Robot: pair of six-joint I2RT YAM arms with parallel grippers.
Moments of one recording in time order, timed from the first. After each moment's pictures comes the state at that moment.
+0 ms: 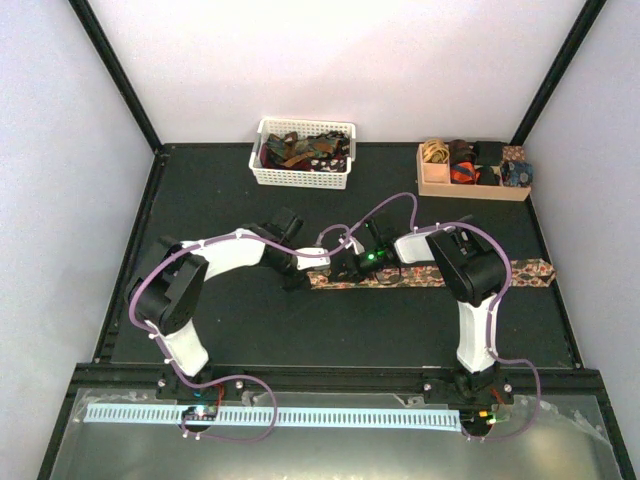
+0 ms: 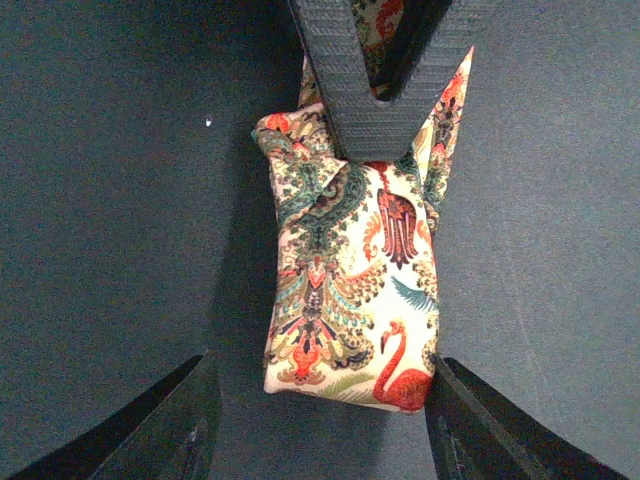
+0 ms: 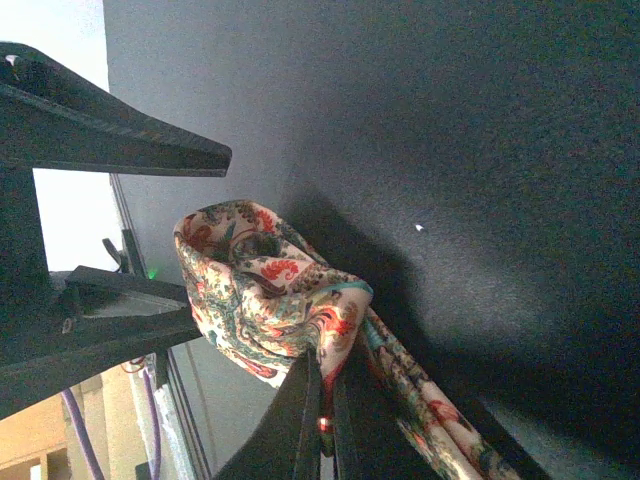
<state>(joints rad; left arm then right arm) -0.56 1.73 0.99 -0.50 0.32 0.71 0.50 2.02 0.98 -0.08 -0.94 0.40</state>
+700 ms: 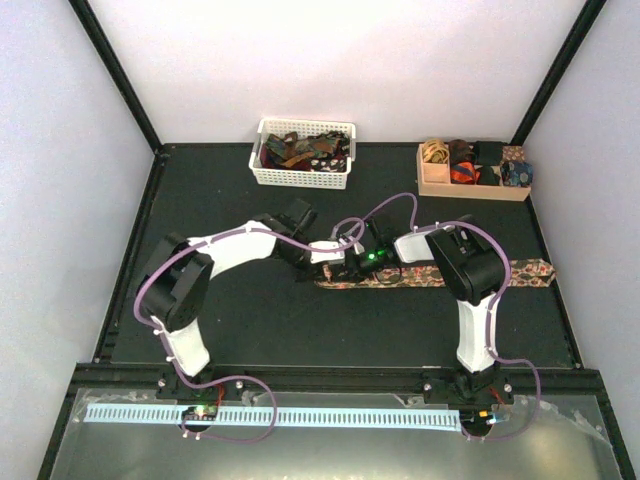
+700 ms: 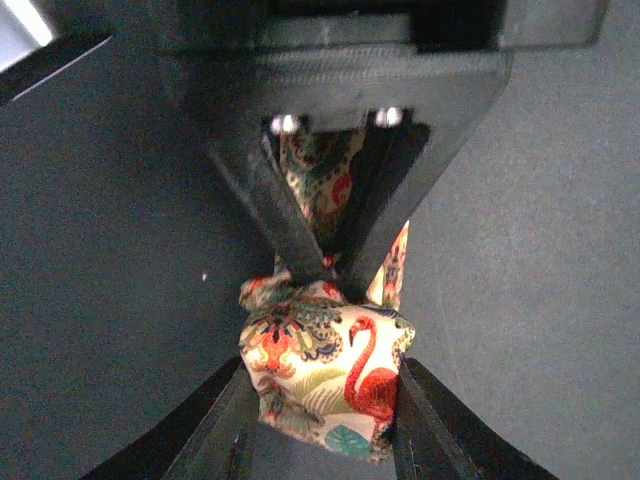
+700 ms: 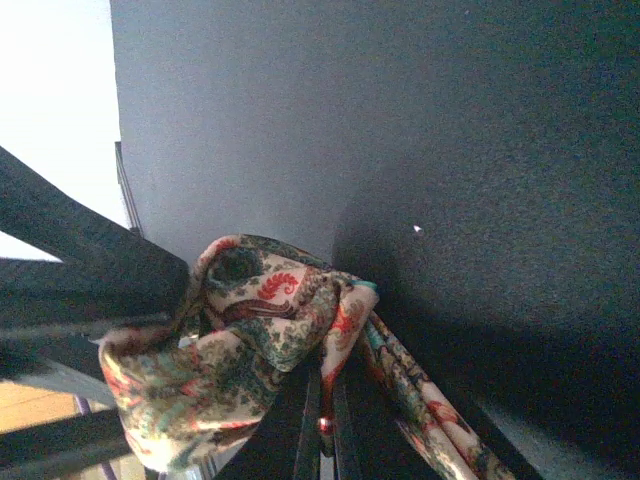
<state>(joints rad) -0.62 1.76 1.11 -0.56 0.38 0.70 0.50 2.03 0.99 -0.08 -0.96 0.40</state>
